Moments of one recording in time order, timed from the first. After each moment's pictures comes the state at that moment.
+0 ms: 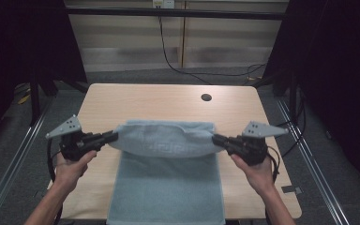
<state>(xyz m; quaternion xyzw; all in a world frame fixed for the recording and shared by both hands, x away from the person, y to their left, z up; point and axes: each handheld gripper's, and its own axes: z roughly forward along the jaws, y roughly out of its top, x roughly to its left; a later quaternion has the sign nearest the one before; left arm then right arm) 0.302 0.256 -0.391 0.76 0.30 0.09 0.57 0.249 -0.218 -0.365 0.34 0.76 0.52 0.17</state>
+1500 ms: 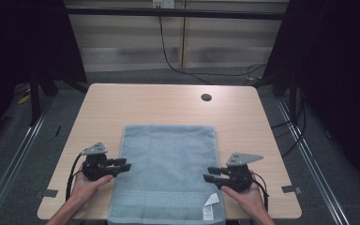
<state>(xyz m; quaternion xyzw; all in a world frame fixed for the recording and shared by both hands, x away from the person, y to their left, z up) 0.314 0.234 -0.486 0.81 0.35 0.02 0.46 0.236 -0.209 -0.466 0.37 0.80 0.46 0.07</state>
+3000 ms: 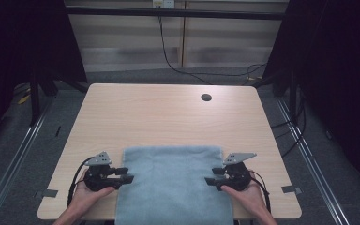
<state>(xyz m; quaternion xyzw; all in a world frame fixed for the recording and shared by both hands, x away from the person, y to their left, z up) 0.284 0.232 -0.485 0.83 0.32 0.01 0.45 0.246 -0.215 -0.484 0.39 0.83 0.40 0.06</state>
